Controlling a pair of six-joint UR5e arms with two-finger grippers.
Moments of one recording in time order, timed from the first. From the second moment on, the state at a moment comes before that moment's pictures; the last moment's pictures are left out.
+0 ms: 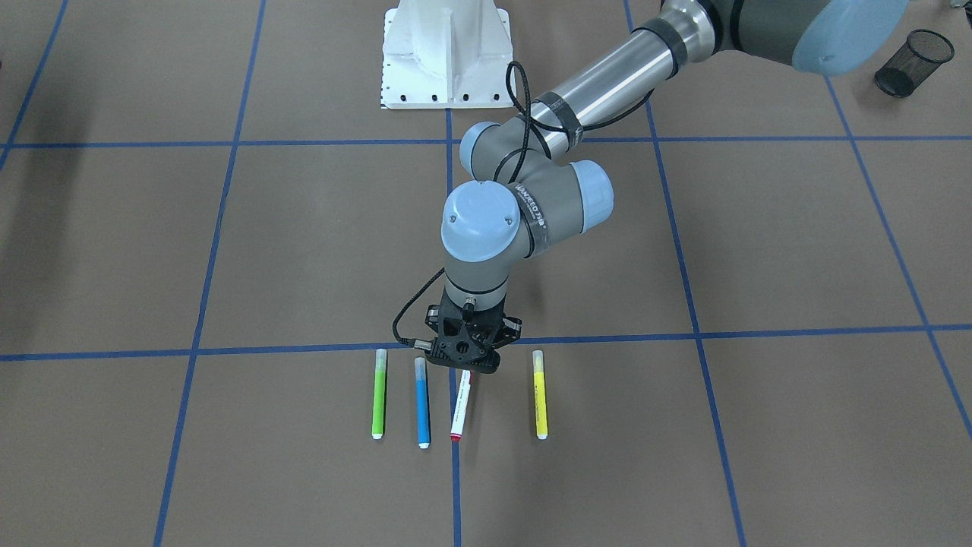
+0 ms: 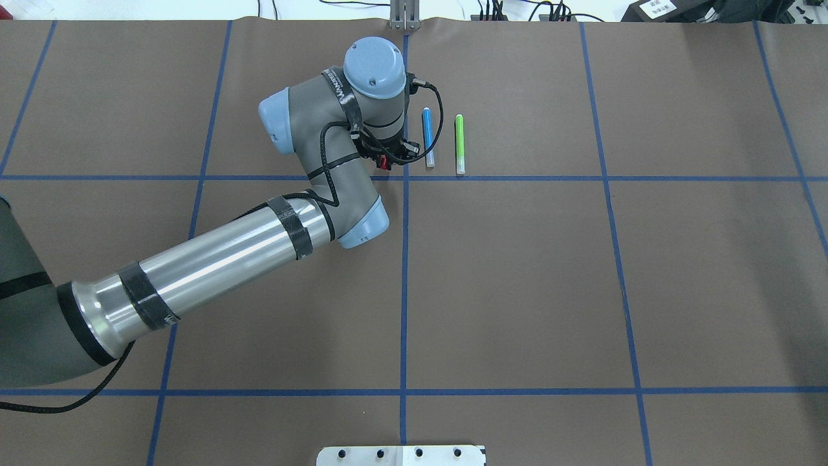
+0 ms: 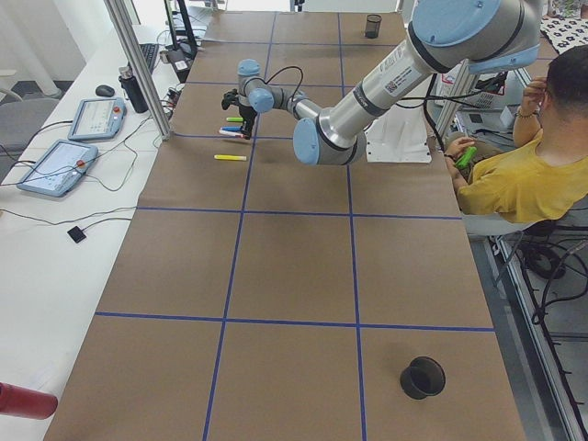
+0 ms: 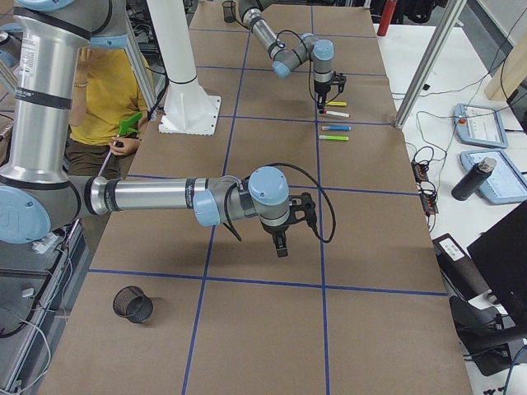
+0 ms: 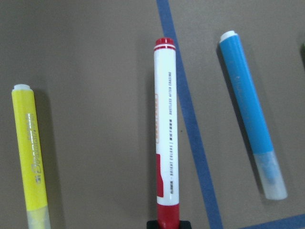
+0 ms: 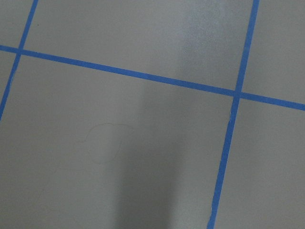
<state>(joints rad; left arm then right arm) -0.67 -2.63 -1.03 -1.86 -1.90 -0.88 1.51 -1.78 1.84 -1.36 2.45 0.02</state>
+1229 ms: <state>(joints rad) -0.84 -2.05 -1.94 -1.72 -1.91 -0.69 1.51 -1.78 1.84 -1.36 2.45 0.02</state>
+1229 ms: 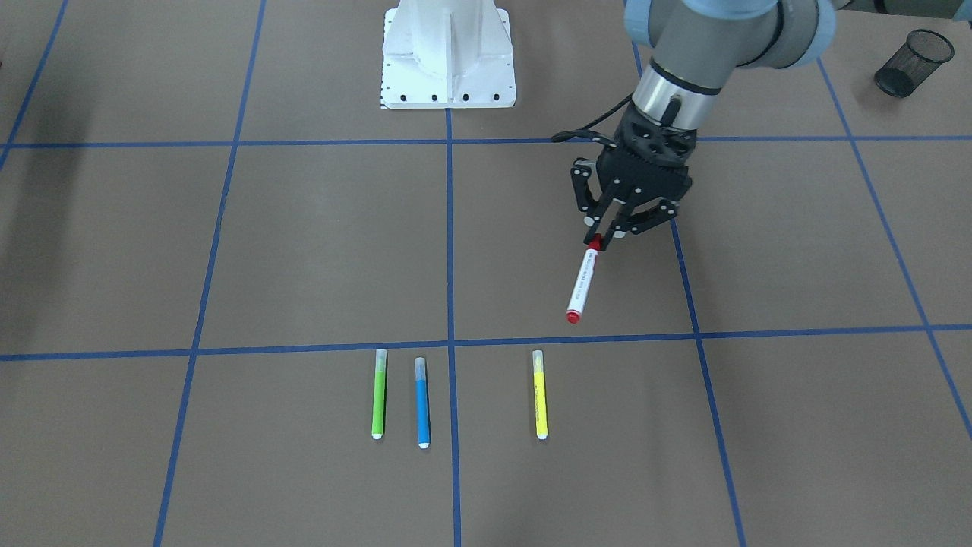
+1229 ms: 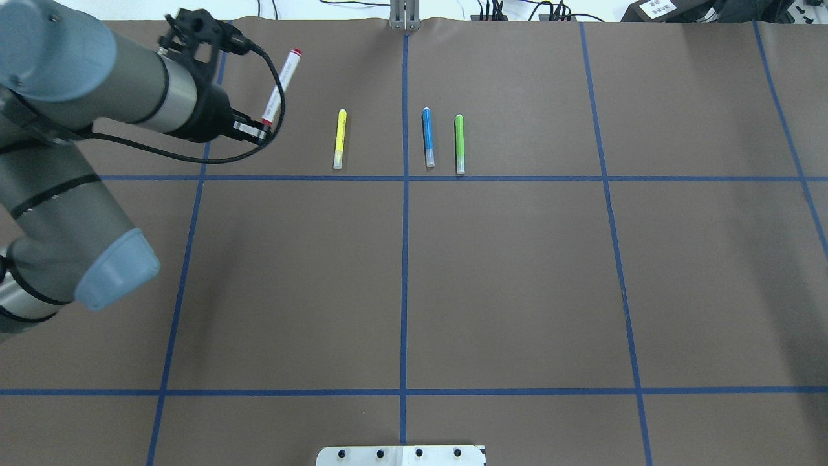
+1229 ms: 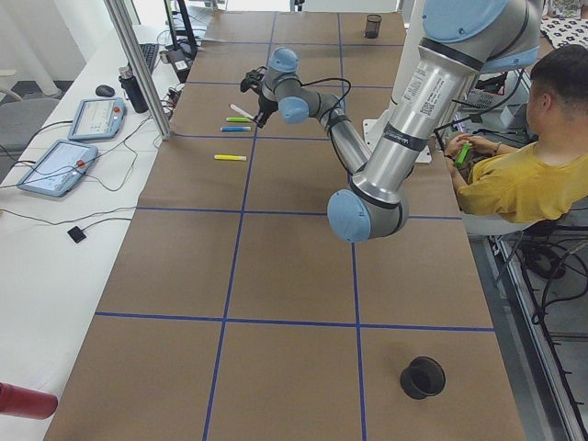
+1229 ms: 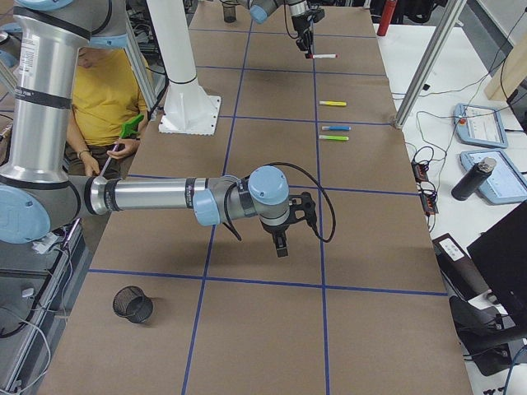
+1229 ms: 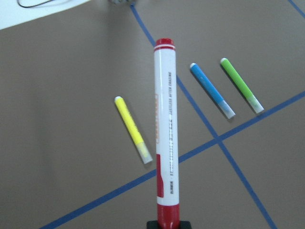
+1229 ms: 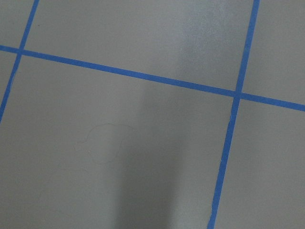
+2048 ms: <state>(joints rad) -1.25 -1.89 -2.06 -1.34 -2.15 -0.29 1.51 -1.78 1.84 -1.36 2.45 0.02</state>
